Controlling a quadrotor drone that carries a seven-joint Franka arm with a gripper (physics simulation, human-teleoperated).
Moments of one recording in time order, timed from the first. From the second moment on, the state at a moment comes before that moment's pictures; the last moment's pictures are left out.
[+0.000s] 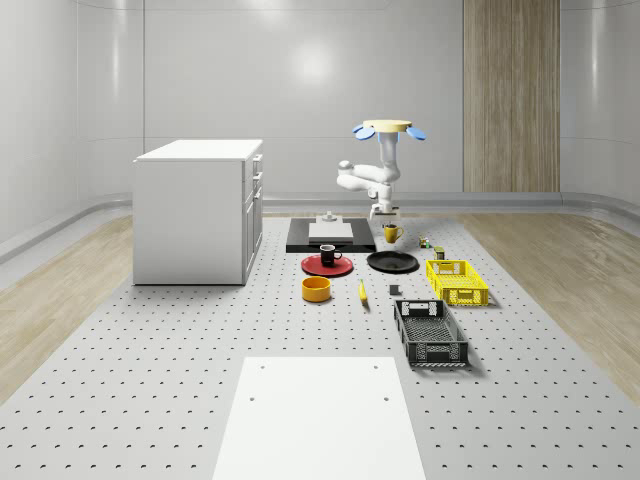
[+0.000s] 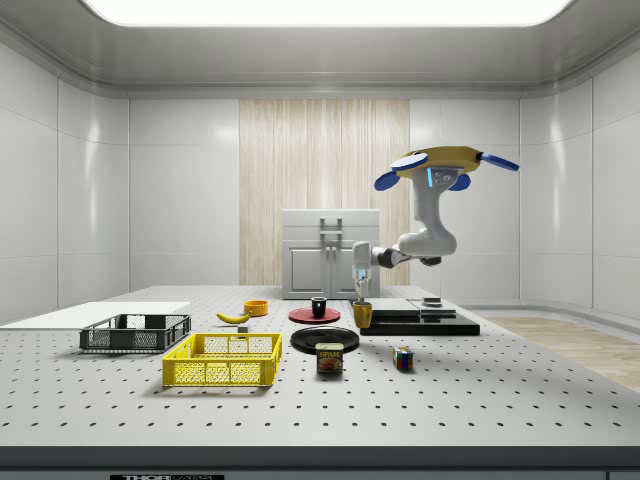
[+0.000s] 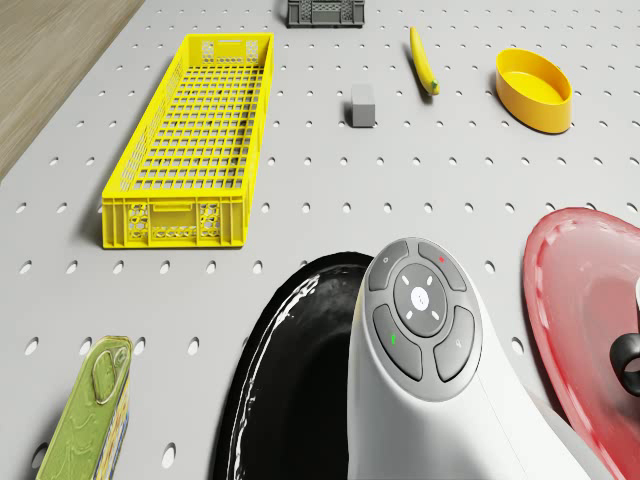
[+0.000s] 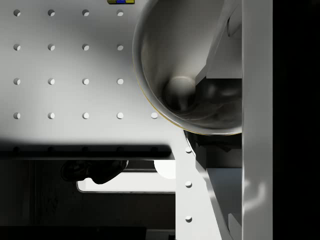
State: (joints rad) arm -0.92 -1.57 1.30 -2.90 -1.83 1.63 1.47
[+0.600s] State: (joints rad) arm -0.92 -1.57 1.30 -2.90 -1.83 1.63 1.47
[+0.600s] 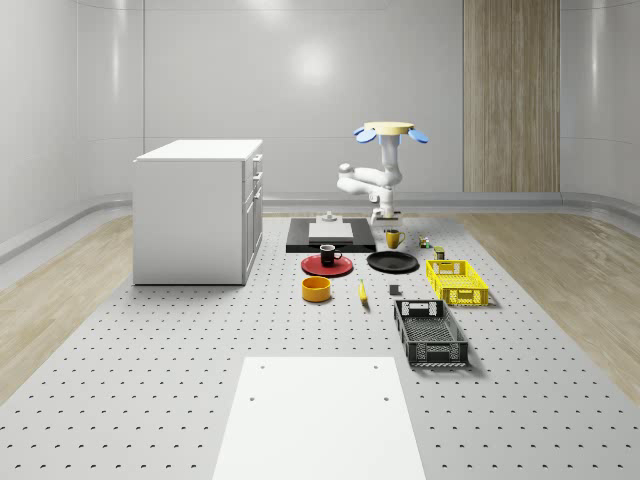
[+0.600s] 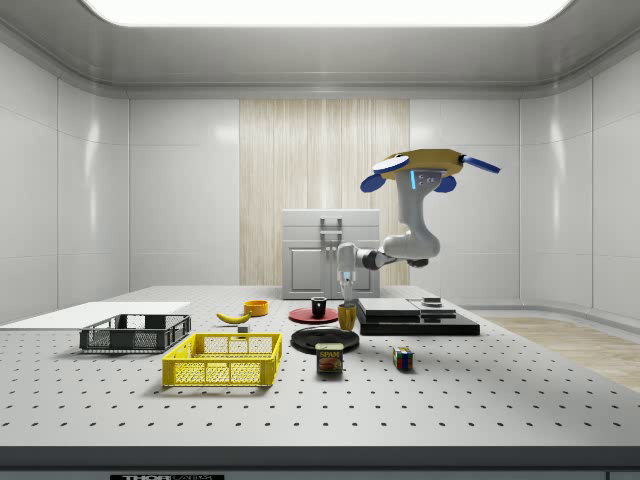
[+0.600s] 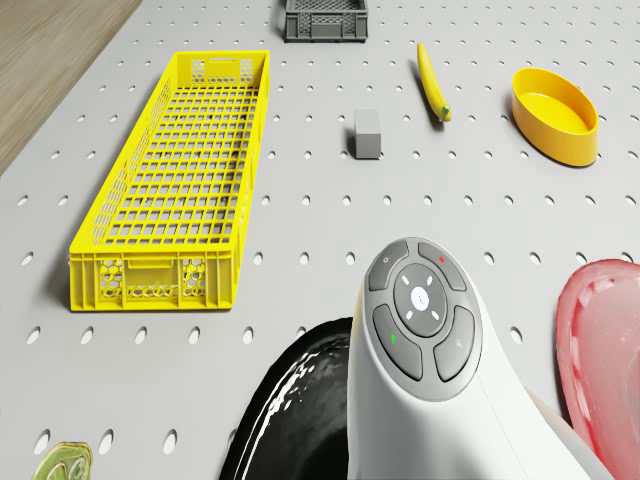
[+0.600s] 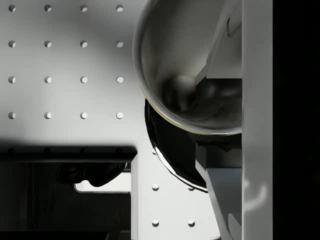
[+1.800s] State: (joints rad) arm -0.95 -1.57 1.16 -2.86 -1.97 1.68 1.48
